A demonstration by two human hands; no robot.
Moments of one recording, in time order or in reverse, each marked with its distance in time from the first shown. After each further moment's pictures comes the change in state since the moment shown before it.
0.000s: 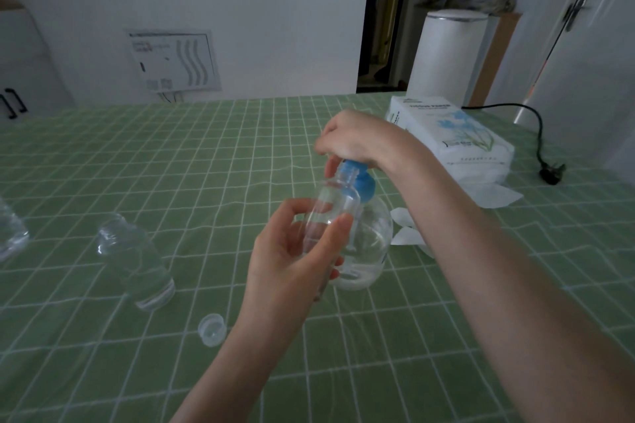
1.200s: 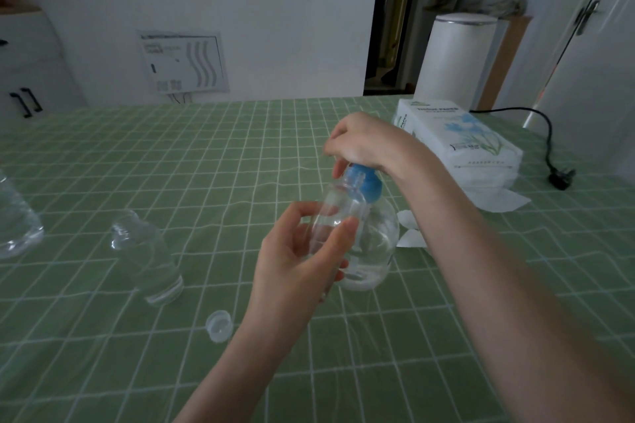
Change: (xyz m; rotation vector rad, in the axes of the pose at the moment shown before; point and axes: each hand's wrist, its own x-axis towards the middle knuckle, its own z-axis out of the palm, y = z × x) left_hand -0.002 -0.003 -0.004 -0.001 -0.014 0.011; right_hand 0.000 0.003 0.004 0.023 0.040 0.016
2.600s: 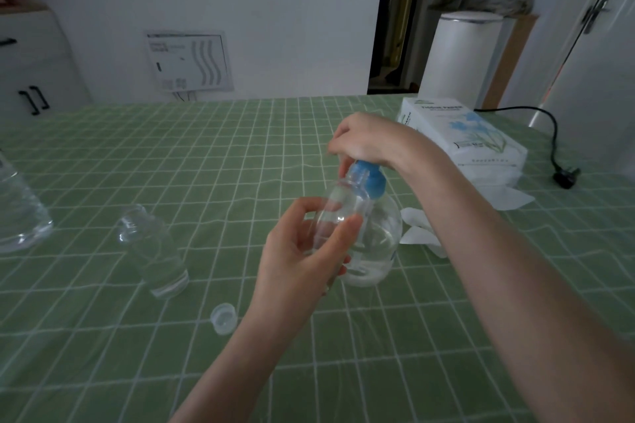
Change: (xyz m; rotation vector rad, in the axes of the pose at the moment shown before) left_hand 0.000 0.000 0.000 0.026 -0.011 -0.007; right_hand -0.003 -0.001 -0.002 -0.076 -0.043 -0.016
